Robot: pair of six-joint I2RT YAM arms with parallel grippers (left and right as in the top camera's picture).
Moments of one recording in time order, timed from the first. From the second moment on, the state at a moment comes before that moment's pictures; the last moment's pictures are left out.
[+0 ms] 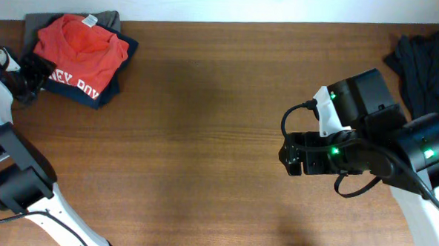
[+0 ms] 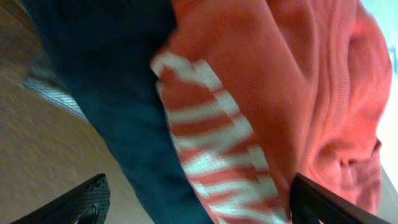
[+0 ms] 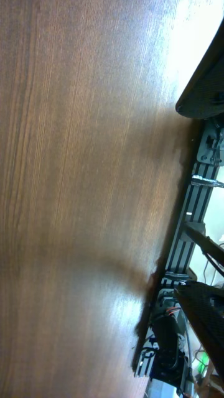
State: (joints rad) left arm 0.58 2.25 1.85 -0.59 0.43 -0.35; right arm 0.40 1.35 1.83 -1.69 -0.18 0.34
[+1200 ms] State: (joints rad) left arm 0.55 2.36 1.85 -0.30 0.52 -0.41; right arm 0.40 1.35 1.83 -1.69 -0.18 0.34
